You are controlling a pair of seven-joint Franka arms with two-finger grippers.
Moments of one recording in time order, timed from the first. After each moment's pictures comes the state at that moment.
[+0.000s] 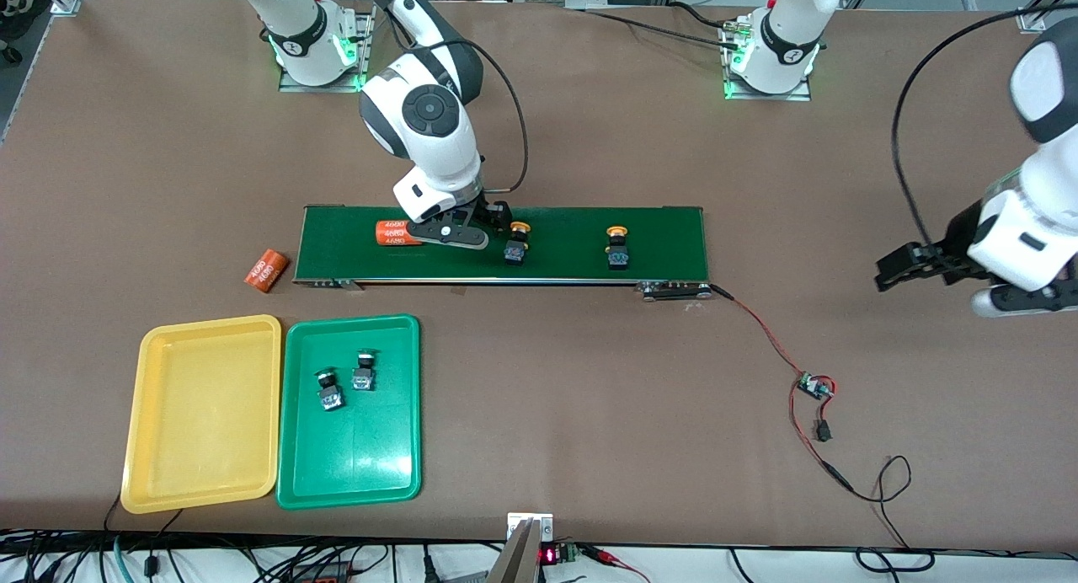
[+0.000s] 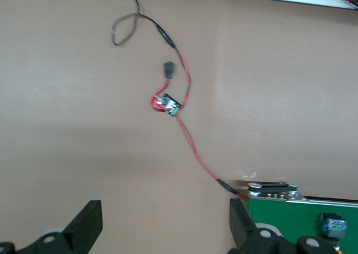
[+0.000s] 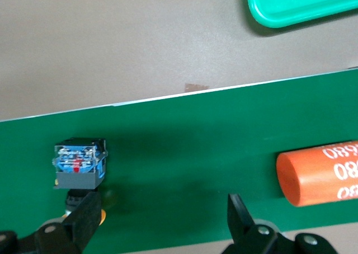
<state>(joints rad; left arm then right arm) 0.06 0.20 -0.09 -1.51 0.02 1.78 -0.15 0.50 0.39 0.22 -1.92 -0.16 2.31 0.94</state>
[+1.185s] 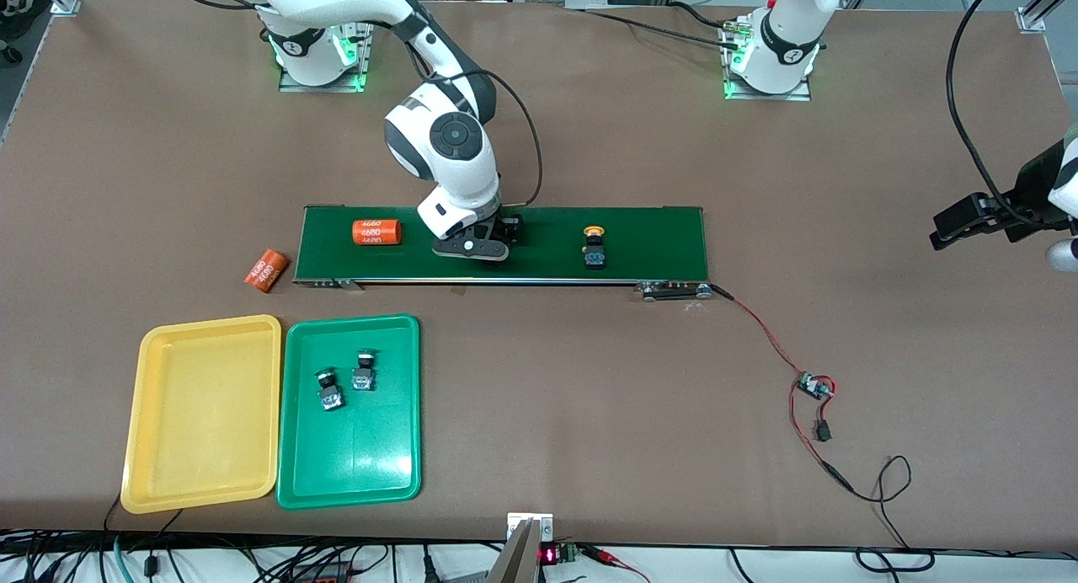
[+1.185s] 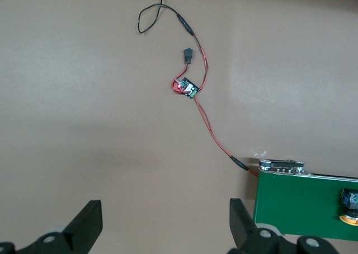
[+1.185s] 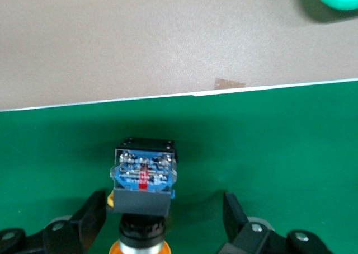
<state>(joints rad) 0.10 0.15 -0.10 -1.45 0.02 1.62 -0.12 0.52 0.53 0.22 -1.88 -0.19 2.42 0.94</state>
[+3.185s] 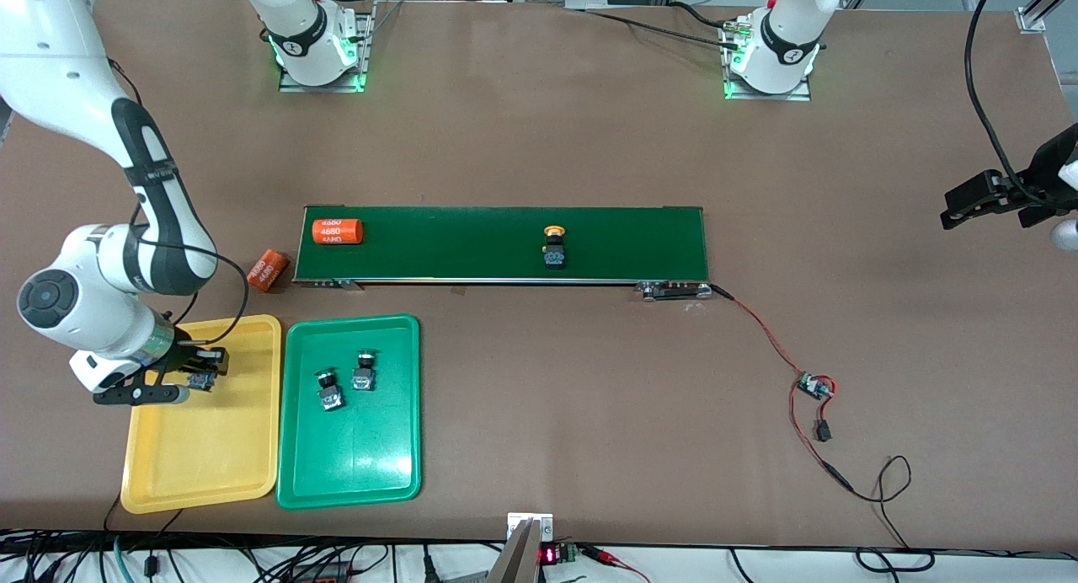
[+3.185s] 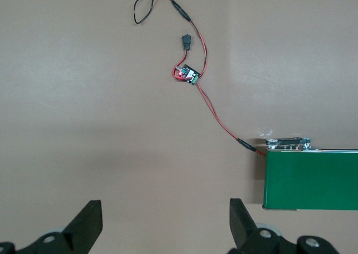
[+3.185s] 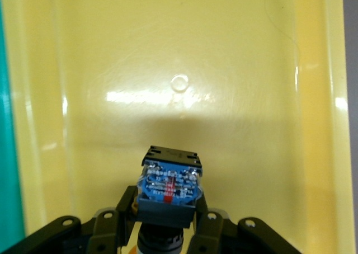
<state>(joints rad) 0.12 0.12 -0.10 -1.45 0.02 1.57 -0.02 -0.23 0.77 0.15 -1.55 -0.20 2.45 -0.02</state>
